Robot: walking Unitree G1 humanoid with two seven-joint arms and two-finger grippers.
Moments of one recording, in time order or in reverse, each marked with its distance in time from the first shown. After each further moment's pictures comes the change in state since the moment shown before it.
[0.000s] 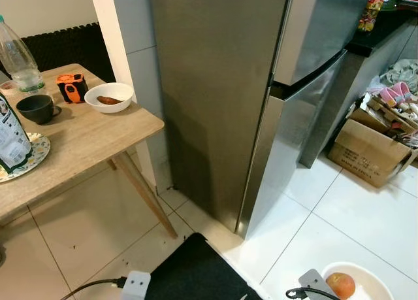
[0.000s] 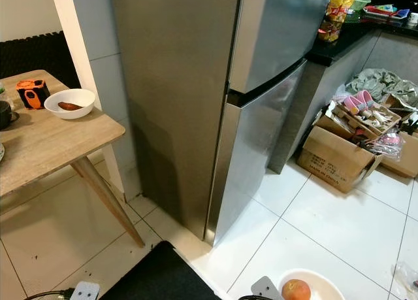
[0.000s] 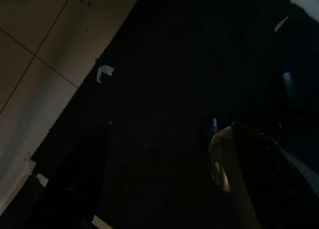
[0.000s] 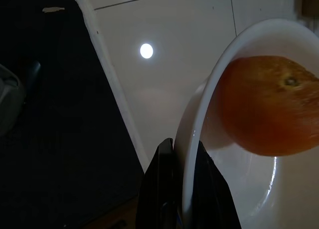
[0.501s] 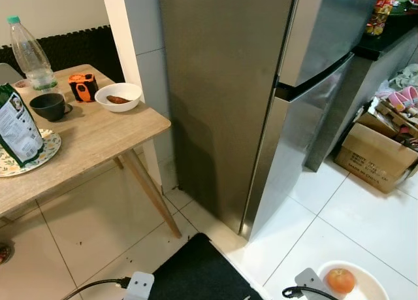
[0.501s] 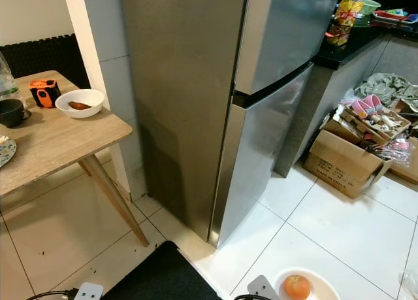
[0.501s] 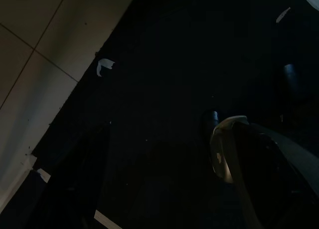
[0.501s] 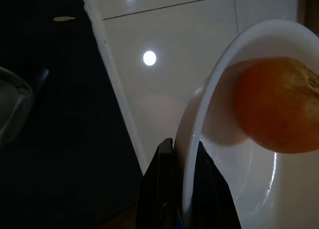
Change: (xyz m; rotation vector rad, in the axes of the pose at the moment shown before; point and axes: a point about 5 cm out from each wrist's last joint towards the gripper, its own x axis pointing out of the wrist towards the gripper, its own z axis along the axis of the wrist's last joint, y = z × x) left arm 0.000 -0.003 -0.004 0.030 0.013 -0.014; right arm -0.001 0.008 0.003 0.000 -0.007 0.020
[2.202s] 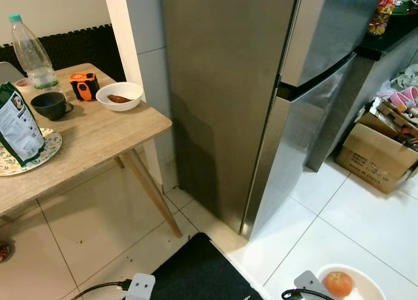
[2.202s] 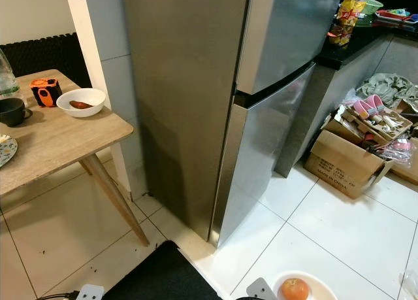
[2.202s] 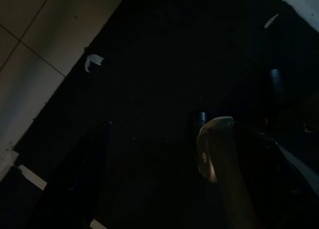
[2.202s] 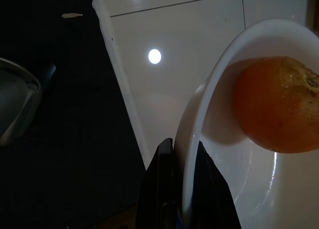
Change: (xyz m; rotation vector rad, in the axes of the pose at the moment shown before) left arm 0.000 -0.007 -0.002 -0.078 0.000 -0.022; right arm 0.000 0.001 0.000 -0.003 0.001 0.017
